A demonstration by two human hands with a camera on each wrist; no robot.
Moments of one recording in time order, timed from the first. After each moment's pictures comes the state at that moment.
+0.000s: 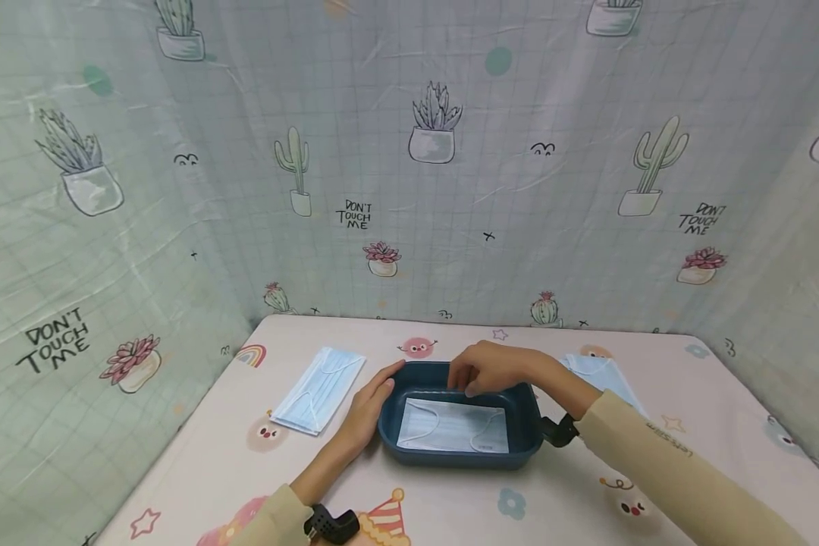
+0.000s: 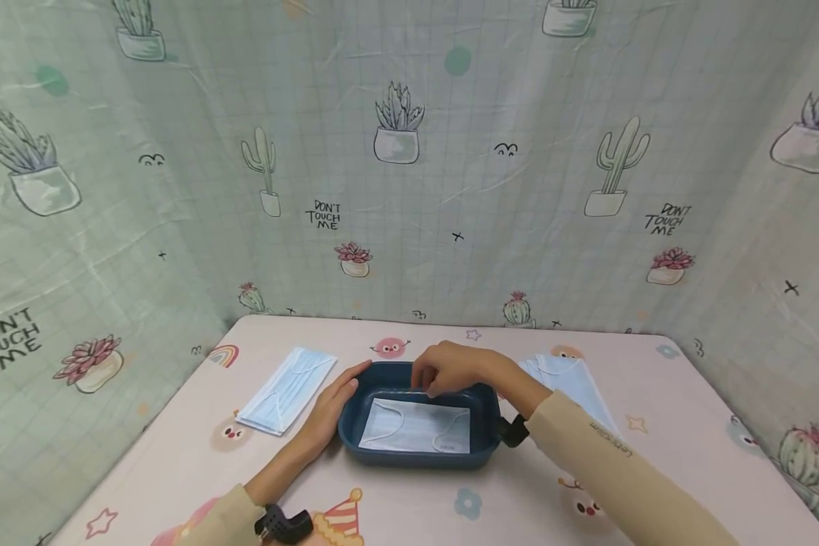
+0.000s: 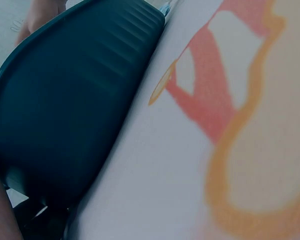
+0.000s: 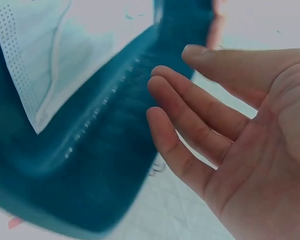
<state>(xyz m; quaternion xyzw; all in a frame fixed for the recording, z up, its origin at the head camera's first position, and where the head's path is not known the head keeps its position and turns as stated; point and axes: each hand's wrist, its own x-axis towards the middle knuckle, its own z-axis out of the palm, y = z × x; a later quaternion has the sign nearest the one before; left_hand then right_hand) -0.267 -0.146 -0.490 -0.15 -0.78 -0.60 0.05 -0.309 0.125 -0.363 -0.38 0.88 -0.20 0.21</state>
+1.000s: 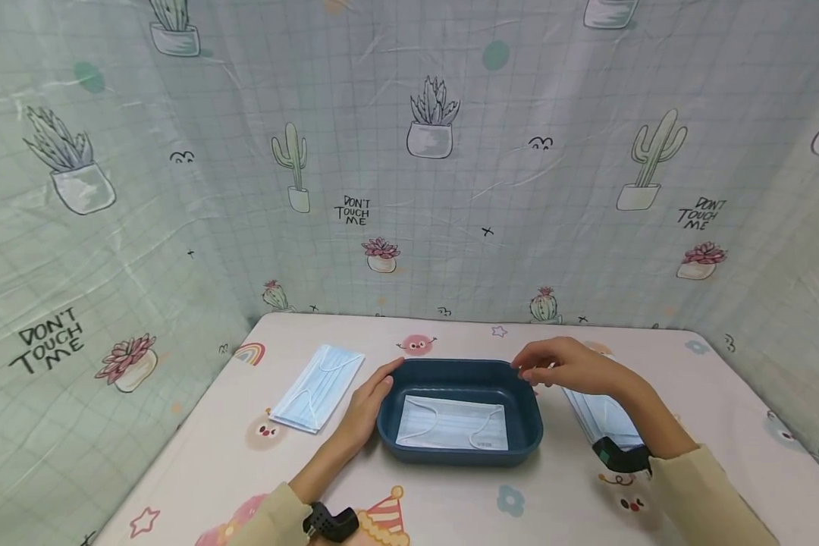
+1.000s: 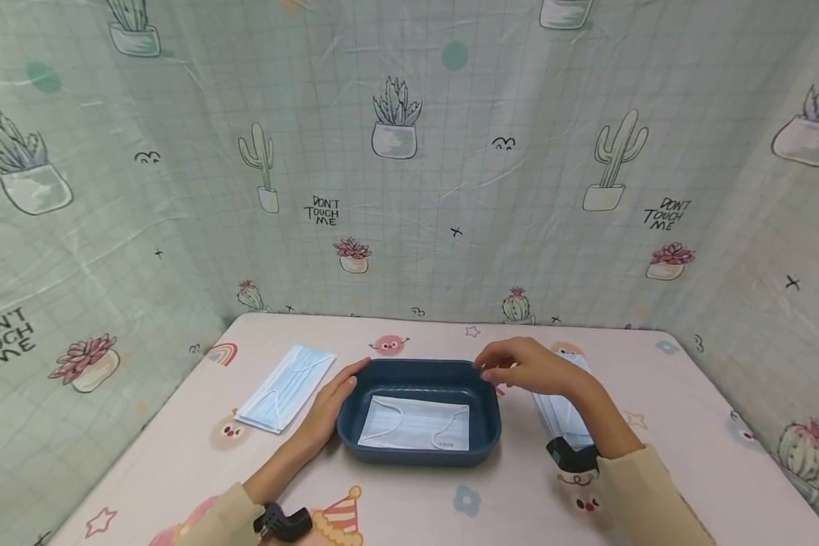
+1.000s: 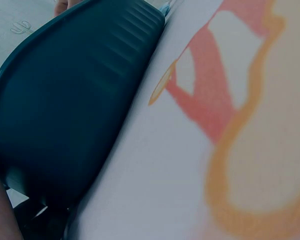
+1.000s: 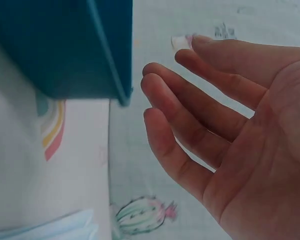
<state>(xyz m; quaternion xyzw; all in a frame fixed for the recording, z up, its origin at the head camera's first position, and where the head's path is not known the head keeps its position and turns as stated) -0.269 -0.146 -0.492 -0.15 -0.79 -0.59 0.05 -0.280 0.236 -0.368 -0.33 0.87 -0.35 0.11</state>
